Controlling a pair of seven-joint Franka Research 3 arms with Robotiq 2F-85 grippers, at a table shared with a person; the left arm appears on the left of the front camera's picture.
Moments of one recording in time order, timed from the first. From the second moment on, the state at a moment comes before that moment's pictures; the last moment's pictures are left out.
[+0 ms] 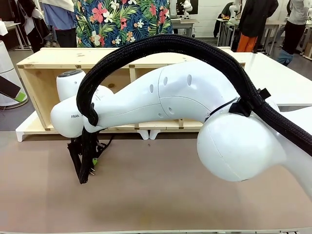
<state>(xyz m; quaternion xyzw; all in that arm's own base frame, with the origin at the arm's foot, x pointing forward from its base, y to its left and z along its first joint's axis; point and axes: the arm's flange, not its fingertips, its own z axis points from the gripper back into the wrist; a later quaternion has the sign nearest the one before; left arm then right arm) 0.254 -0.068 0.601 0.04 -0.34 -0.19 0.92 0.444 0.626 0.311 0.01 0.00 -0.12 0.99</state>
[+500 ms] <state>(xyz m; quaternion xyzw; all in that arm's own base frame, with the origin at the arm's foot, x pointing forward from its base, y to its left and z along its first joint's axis) 0.254 -0.068 0.601 0.04 -0.34 -0.19 0.92 0.444 0.626 0.311 0.01 0.00 -0.12 0.99</state>
